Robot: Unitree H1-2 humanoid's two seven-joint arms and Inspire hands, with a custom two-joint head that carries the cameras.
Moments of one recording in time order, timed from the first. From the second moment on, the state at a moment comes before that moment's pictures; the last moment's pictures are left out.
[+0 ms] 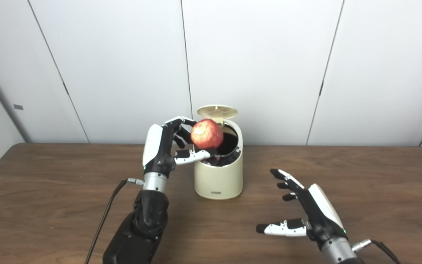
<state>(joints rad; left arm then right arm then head) -0.56 -0.01 -0.15 0.34 0.54 -0.06 0.35 -0.12 -0.26 0.10 -0.30 -0.42 0.23 0.16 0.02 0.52</state>
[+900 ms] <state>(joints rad) -0.55 0.03 -0.17 0.27 0.50 -0.01 0.26 -0.12 -0.26 0.10 -0.31 -0.42 0.23 0.16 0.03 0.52</state>
